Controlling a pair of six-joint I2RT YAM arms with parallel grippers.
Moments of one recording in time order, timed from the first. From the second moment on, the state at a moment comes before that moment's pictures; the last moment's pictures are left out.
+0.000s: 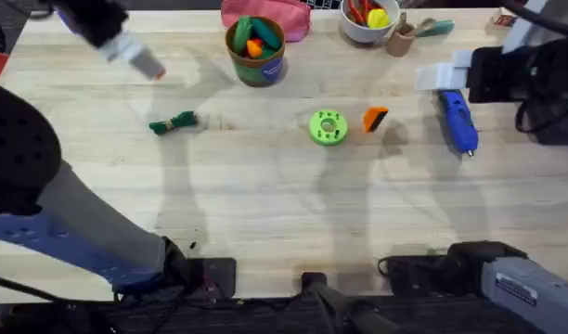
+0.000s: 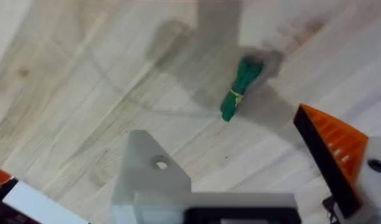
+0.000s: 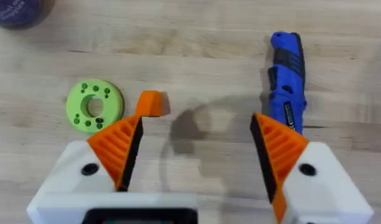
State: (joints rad) left arm 0.23 1.85 1.90 -1.45 0.17 1.02; right arm 0.00 1.09 1.05 -0.88 -0.04 0.00
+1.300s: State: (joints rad) left arm -0.10 1.20 1.46 -1.25 0.01 0.13; right arm 0.00 1.09 1.05 -0.88 -0.04 0.00
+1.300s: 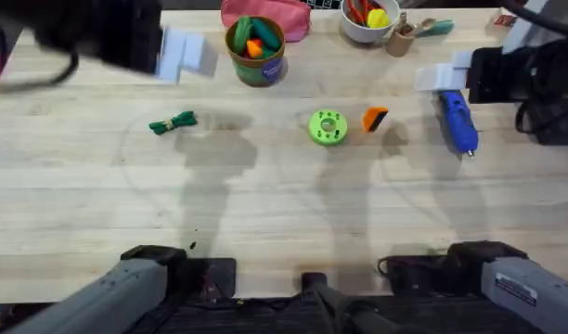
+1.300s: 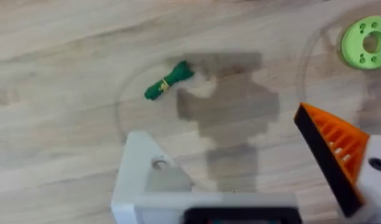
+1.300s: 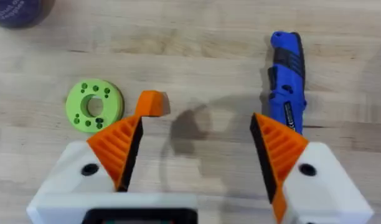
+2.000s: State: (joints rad) left arm -0.10 0.95 1.35 -1.58 0.01 0.06; right arm 0.00 1.09 1.05 -0.88 -0.04 0.00
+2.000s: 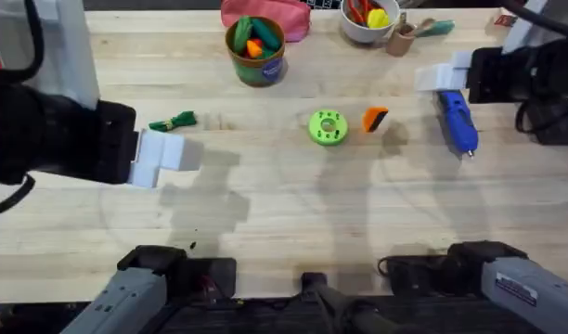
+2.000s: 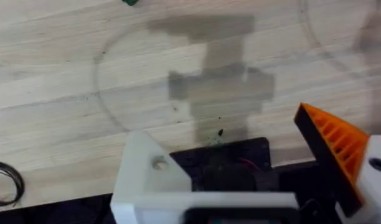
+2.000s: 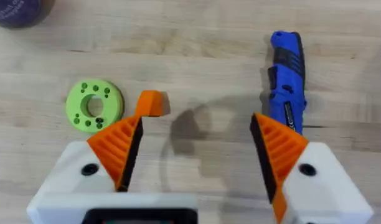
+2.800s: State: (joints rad) left arm -0.10 0.34 0.89 -0.83 0.06 0.04; right arm 0.00 1.09 1.05 -0.88 -0.04 0.00
